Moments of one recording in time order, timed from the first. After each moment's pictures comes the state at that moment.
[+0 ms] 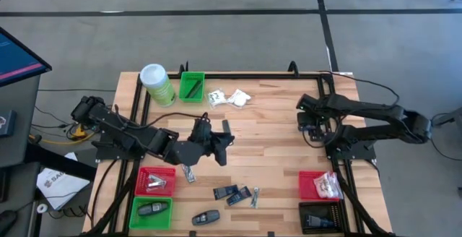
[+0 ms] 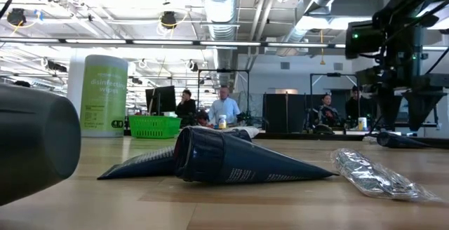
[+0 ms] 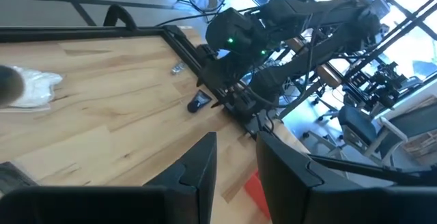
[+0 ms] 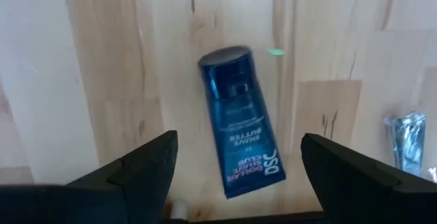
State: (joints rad) left arm -0.42 1.49 1.28 -0.23 -0.85 -0.94; right arm -0.50 1.06 0.55 -0.96 0.08 -0.51
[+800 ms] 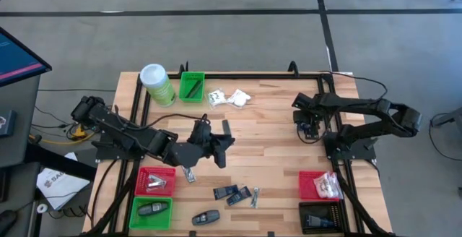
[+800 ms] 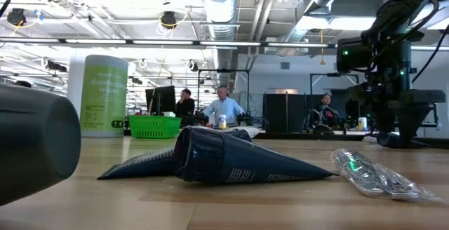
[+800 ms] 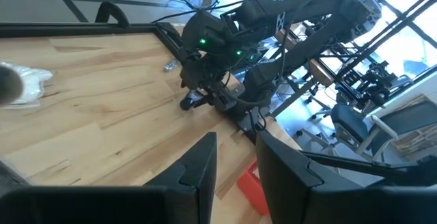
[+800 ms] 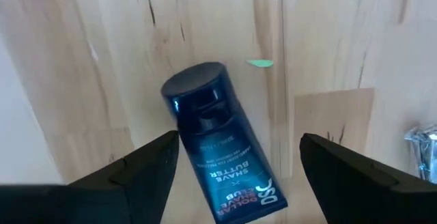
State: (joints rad) left arm -0.43 1.49 1.28 -0.21 -0.84 -0.95; right arm -0.56 1.22 0.53 -0.82 0.08 -0.49
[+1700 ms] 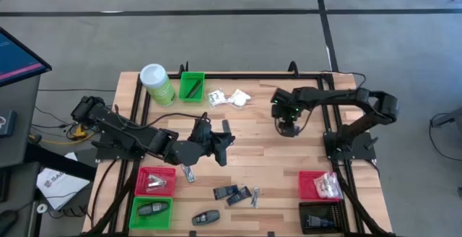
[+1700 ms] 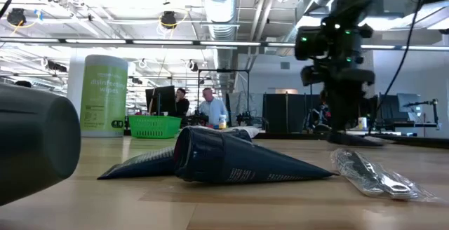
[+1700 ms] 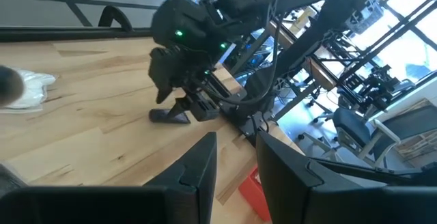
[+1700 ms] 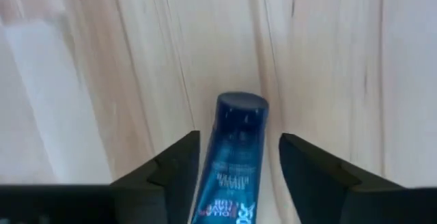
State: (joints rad) left arm -0.41 1.49 1.28 -0.20 -0.85 -0.94; right arm -0.42 1.50 0.84 -0.76 -0.09 -0.25
